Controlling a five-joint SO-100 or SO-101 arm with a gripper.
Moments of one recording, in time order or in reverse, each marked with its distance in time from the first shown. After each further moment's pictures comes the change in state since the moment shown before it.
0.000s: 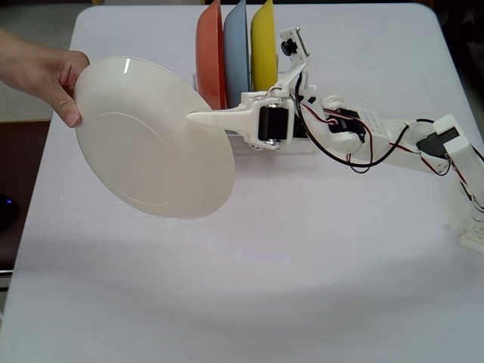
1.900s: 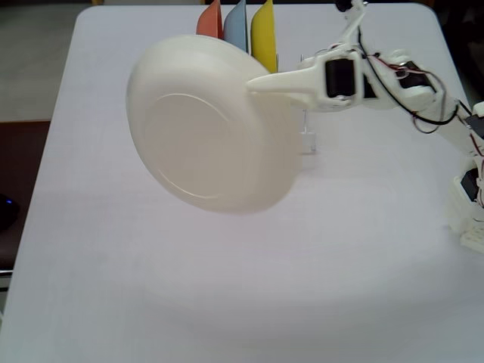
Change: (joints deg) arm -1.5 19.3 4.5 20.1 9.0
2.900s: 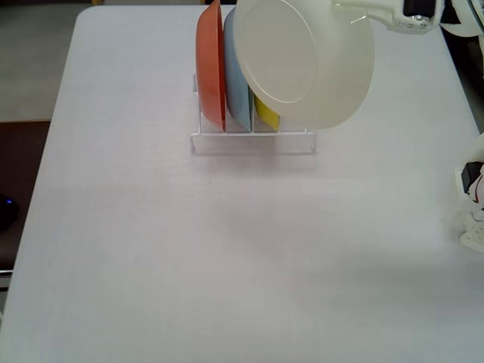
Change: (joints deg) arm 16.0 22.1 0.0 28.1 -2.8
